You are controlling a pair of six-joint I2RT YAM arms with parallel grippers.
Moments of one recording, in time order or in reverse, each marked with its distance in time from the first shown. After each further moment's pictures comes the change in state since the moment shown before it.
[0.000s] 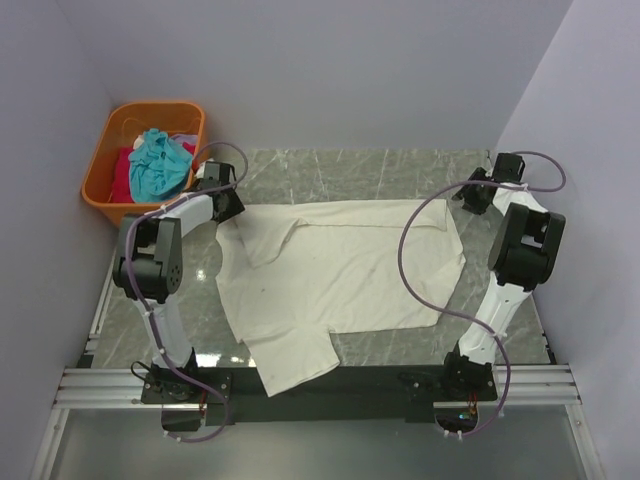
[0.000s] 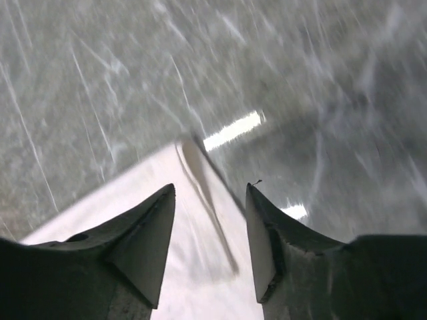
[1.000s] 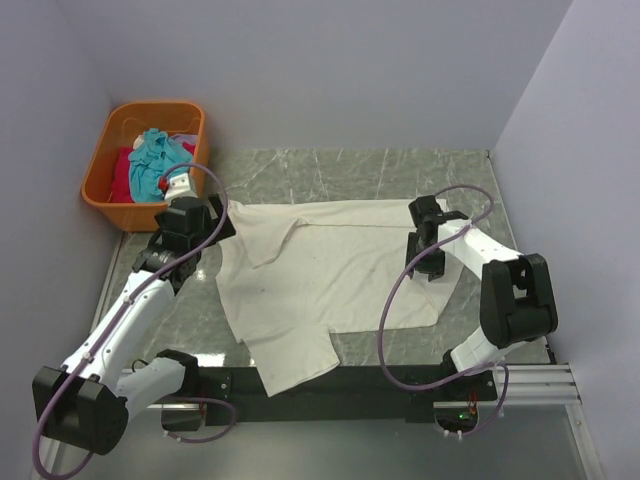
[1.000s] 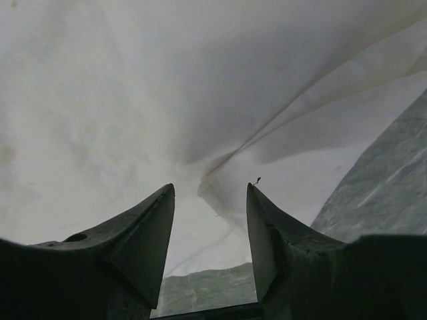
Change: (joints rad) left arm -0.131 -0.908 -0.448 -0.136 -0.158 0.130; right arm 0.519 -0.524 -0.544 -0.477 0.406 -0.050
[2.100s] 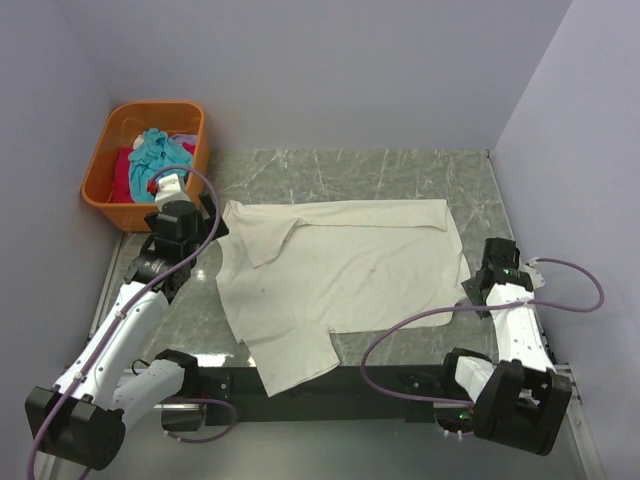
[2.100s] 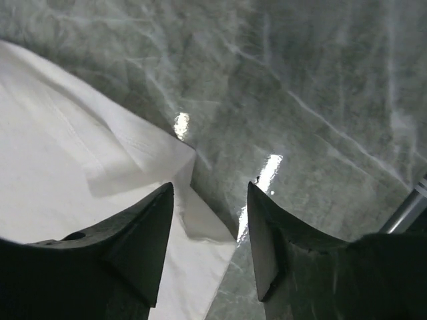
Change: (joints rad) left arm 0.000 -0.089 -0.007 0.001 -0.067 0.017; right arm -0.474 -0.560 -0.367 -0.001 0.151 0.525
